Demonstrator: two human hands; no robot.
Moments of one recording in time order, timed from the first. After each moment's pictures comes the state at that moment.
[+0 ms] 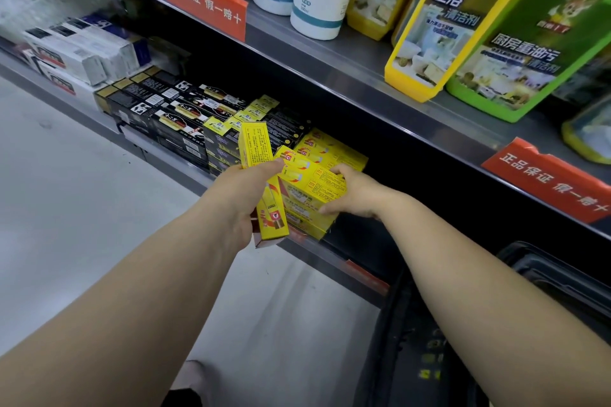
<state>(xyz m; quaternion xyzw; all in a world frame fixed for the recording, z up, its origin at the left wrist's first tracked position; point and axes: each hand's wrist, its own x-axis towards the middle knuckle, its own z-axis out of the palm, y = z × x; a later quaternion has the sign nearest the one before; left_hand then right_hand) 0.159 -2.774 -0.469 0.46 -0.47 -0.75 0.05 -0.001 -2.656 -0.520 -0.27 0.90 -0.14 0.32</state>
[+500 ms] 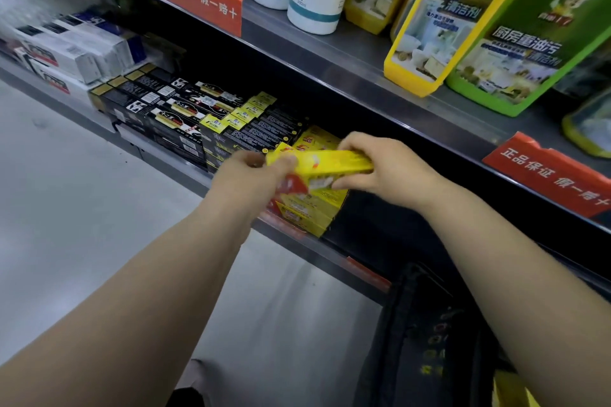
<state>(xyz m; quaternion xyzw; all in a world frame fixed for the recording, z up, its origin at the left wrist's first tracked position) 0.159 -2.769 -0.463 0.44 -0.60 -0.66 0.09 0.012 -2.634 -0.446 -0.47 0.85 -0.18 0.15</state>
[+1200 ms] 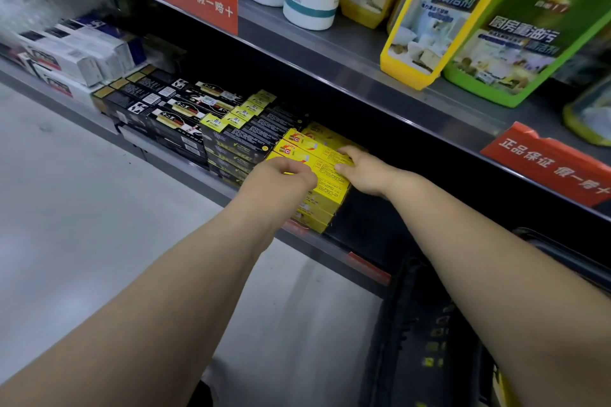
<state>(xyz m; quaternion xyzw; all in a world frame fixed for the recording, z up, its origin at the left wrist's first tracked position) 0.157 -2.747 -0.454 0.36 -0.67 -0.65 0.03 -0.026 -2.658 -0.522 -0.28 0.90 -0.16 0.27</state>
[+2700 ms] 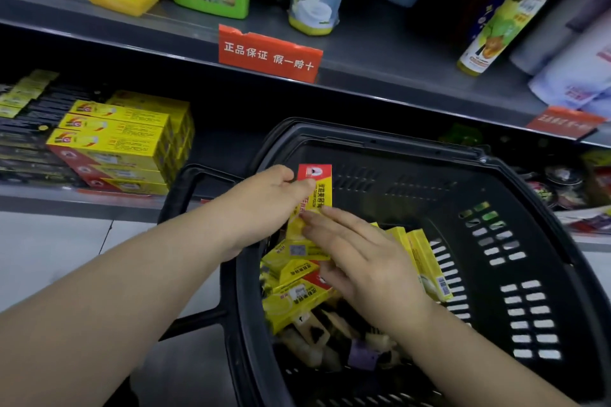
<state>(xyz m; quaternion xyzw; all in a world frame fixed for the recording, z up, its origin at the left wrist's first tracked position) 0.162 -2.539 -0.429 0.07 -0.77 -0.60 -0.21 0.191 -2.357 -0.458 -0.42 0.88 -0.14 -0.18</state>
